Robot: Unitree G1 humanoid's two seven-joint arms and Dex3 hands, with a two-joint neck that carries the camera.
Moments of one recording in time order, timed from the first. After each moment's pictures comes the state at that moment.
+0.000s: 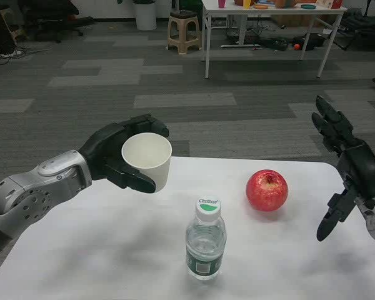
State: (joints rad) left arm -0.34 0.73 -0.34 -0.15 -0.94 0.24 -0.10; right arm -0.21 -0.73 0.19 0.40 0.39 -0.73 0.08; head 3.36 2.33
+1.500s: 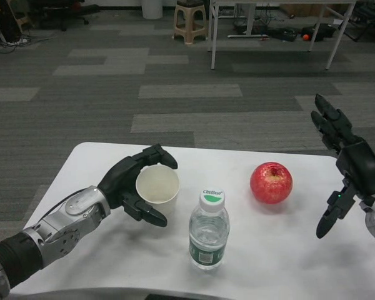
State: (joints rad) left arm -0.27 0.61 -0.67 0.24 -0.78 -0.35 -0.15; right arm -0.21 -0.73 0.25 0.41 0.40 -0.72 0.08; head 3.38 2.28
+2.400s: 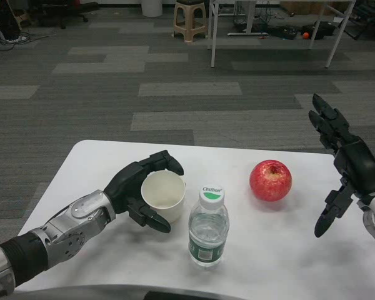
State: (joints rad) left arm -0.31 0.60 -0.78 0.30 -0.86 -0.42 -0.20; right arm -0.21 -0.73 0.26 0.41 0.40 -0.72 0.08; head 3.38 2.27
